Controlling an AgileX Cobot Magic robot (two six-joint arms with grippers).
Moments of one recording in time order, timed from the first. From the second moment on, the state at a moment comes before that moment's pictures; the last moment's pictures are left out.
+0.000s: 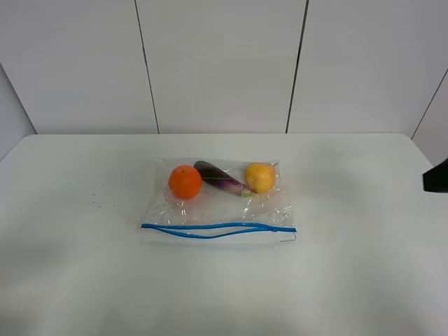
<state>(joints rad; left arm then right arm) -0.04 -0.01 -0.50 0.06 1.06 0.00 0.00 0.91 -0.86 0.14 1.01 -0.04</state>
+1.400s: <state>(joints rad) -0.04 -0.01 -0.50 0.06 1.06 0.00 -0.05 2.01 -1.04 1.15 0.92 -1.05</state>
